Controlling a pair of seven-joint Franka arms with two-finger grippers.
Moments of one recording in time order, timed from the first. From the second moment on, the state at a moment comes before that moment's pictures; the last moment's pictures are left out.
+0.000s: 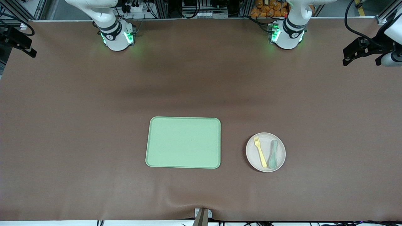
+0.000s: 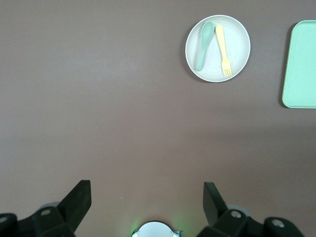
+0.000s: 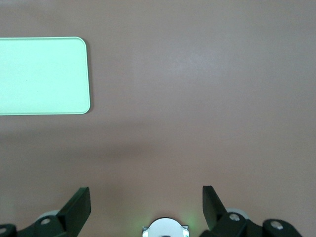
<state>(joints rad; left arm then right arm) -0.01 -0.01 -0.12 -1.40 0.04 1.35 -0.10 -0.07 -0.02 0.09 -1.31 0.01 1.25 0.05</state>
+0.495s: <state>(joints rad) -0.01 -0.01 -0.12 -1.40 0.04 1.35 -0.10 -0.07 -0.02 0.08 -1.32 0.06 1.25 0.05</state>
